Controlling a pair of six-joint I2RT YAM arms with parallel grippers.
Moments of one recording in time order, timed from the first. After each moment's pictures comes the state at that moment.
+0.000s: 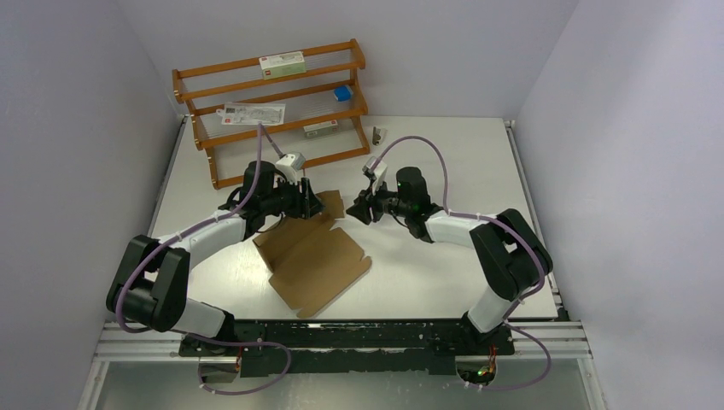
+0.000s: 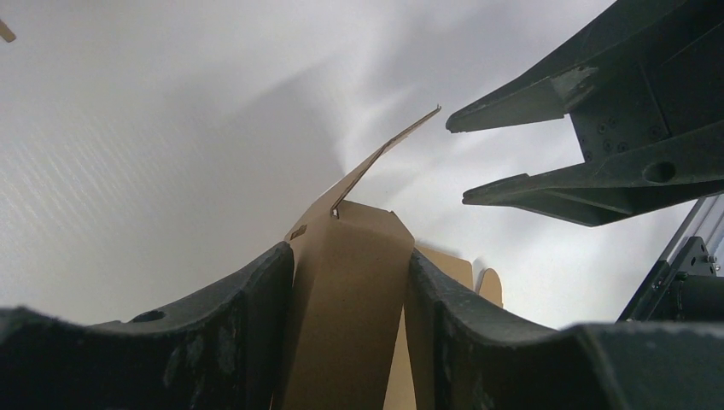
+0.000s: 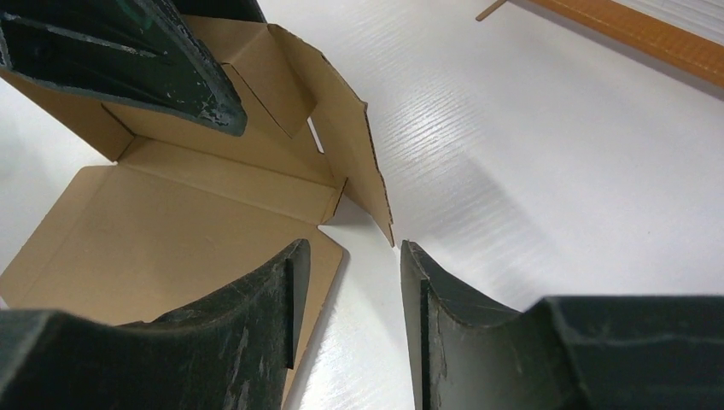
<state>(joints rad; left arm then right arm) -0.37 1.43 0.74 0.16 0.44 -0.29 0.53 1.67 0.77 0.53 -0.58 -0.03</state>
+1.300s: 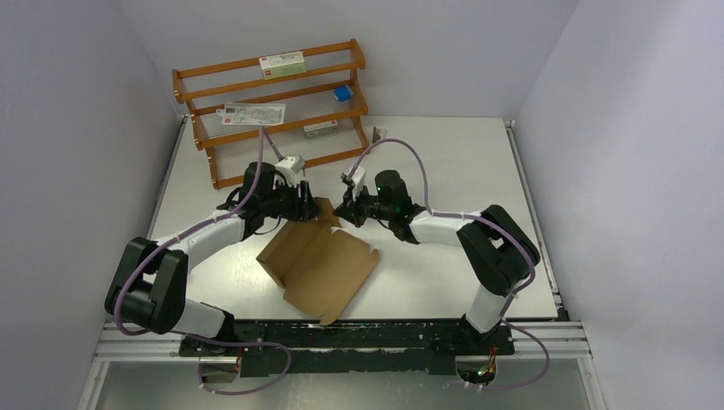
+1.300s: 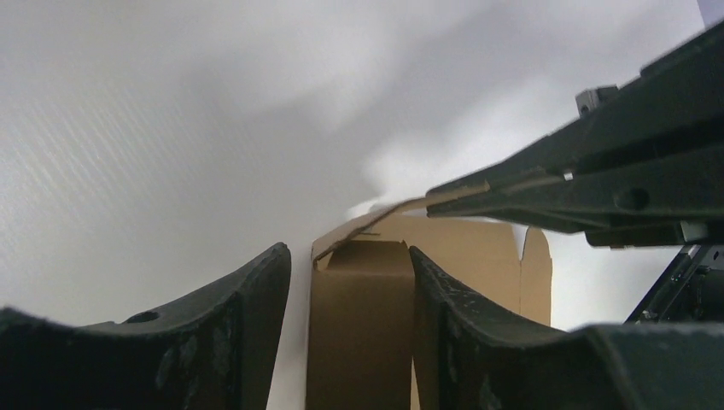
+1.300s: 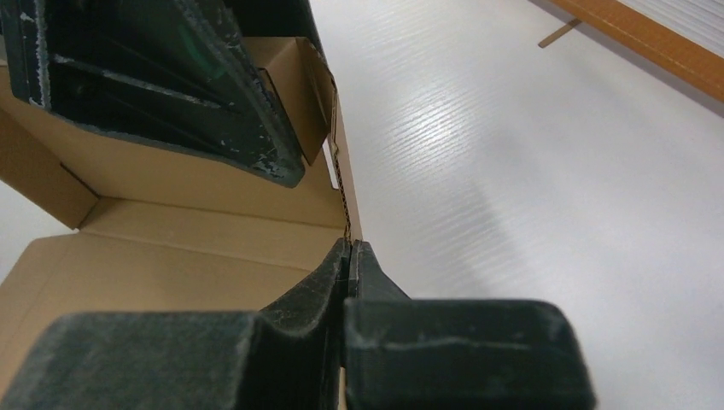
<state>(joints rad) -0.37 1.42 0.74 0.09 0.41 -0.27 0.64 1.75 0.87 0.51 -0.54 -0.06</state>
